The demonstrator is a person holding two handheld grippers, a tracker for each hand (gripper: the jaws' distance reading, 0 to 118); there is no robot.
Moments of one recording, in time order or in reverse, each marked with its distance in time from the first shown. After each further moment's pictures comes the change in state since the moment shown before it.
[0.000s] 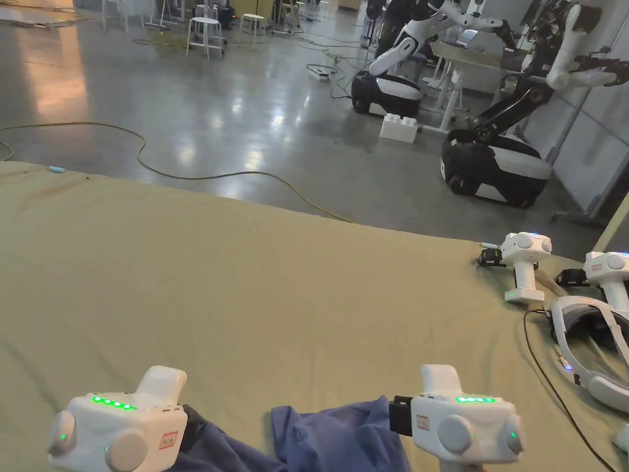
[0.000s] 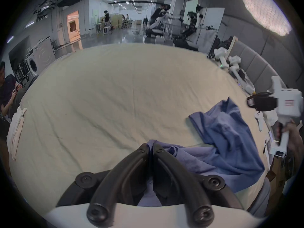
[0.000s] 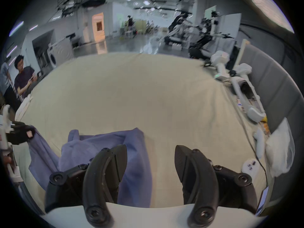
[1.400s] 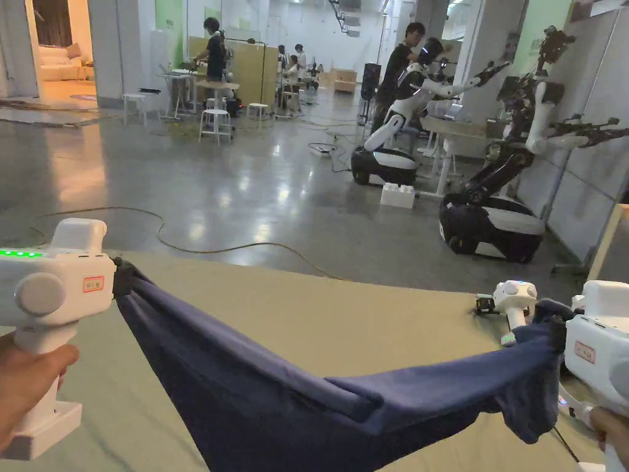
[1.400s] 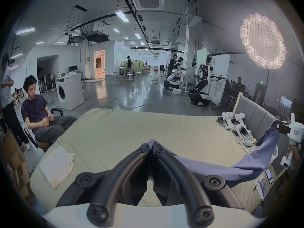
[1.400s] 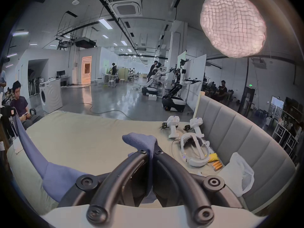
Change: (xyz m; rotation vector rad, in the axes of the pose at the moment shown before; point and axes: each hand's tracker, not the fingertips) left arm -0.071 0.136 0.247 0.464 0.185 0.042; right arm 0.100 0.044 0.283 0.566 -0.248 -0.097
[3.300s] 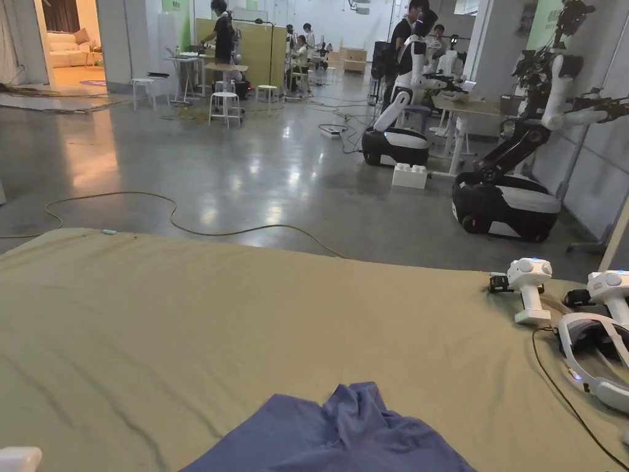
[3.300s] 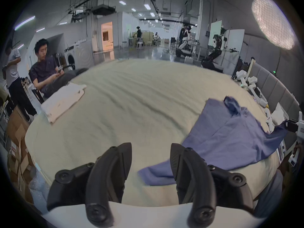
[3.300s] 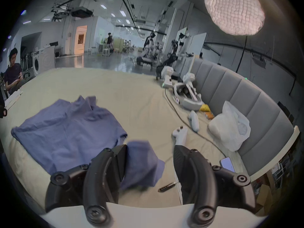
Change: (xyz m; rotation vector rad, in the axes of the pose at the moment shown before) left arm -0.074 -0.270 0.027 -0.260 0.071 0.038; right arm -0.034 -0.227 0.080 -0.226 -0.081 0.110
